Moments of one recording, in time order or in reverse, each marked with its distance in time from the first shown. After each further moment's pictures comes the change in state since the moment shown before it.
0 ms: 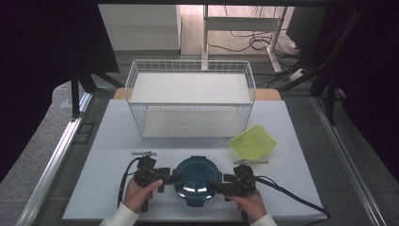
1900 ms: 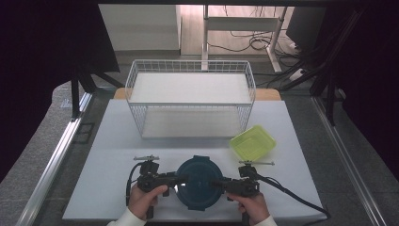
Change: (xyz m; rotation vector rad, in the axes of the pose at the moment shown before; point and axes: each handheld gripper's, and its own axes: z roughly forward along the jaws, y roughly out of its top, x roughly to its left) left arm -0.027 -0.009 0.000 -0.055 0.013 -0.044; right arm 0.002 -0.001 -0.013 -0.008 0.063 0.157
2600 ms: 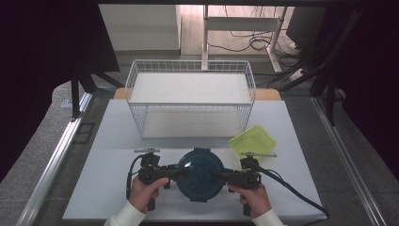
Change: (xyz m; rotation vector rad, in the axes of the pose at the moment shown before) left arm -0.005 0.023 -0.001 -0.023 -0.007 0.034; right arm 0.006 0.022 -0.007 -0.039 -0.012 -0.041
